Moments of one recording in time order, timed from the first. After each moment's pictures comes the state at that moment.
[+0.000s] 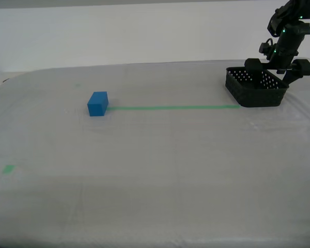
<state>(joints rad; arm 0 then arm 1) -0.05 2.48 1.95 -0.73 -0.02 0.03 0.00 1.05 0.52 0.60 -0.01 0.00</state>
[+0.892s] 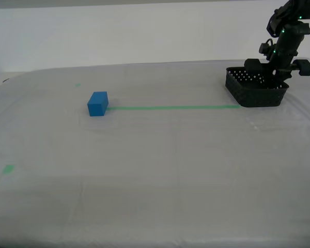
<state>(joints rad) -0.05 2.48 1.95 -0.74 -0.01 0.05 0.00 1.05 0.52 0.60 -0.01 0.00</state>
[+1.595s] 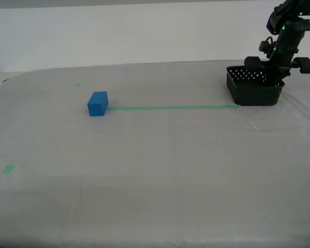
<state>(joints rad) -0.04 2.46 1.95 -0.77 -0.01 0.05 0.00 1.05 0.52 0.60 -0.01 0.00</state>
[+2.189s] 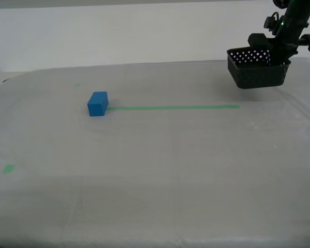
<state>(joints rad) -0.02 2.31 1.95 -0.89 -0.03 0.05 0.00 1.05 0.52 0.60 -0.01 0.00</state>
